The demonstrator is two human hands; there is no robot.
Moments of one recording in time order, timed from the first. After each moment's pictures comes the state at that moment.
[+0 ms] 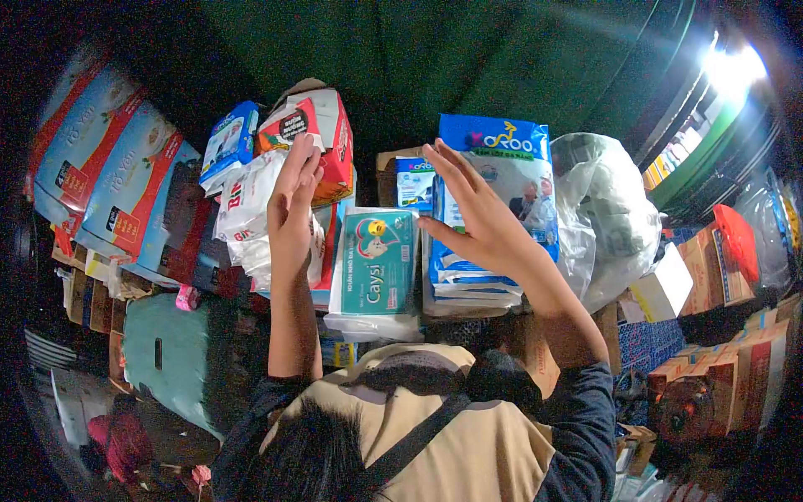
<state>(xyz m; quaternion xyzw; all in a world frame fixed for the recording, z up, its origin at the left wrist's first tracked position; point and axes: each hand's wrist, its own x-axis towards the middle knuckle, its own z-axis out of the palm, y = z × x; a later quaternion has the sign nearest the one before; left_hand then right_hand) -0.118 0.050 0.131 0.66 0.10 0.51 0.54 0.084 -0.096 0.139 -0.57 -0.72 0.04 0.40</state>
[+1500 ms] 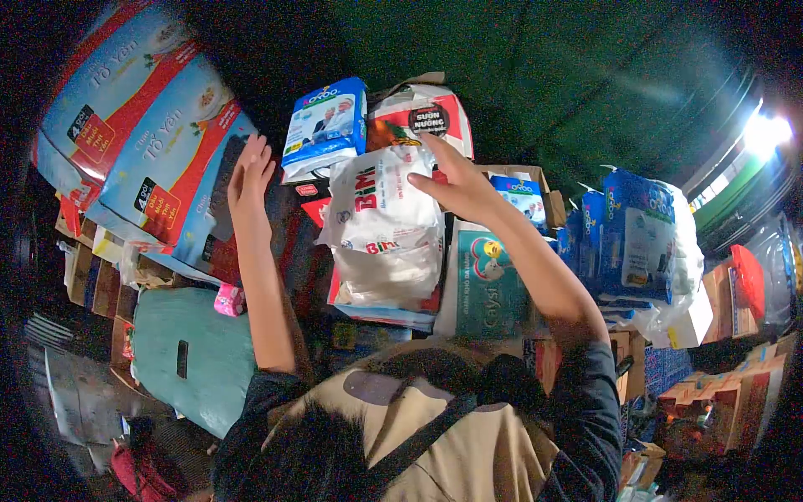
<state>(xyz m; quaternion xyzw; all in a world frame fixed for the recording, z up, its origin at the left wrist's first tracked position) -0.359 0.294 0.128 0.59 0.25 0.61 0.47 -0.082 0.168 0.105 -0.55 -0.66 0.23 0.46</state>
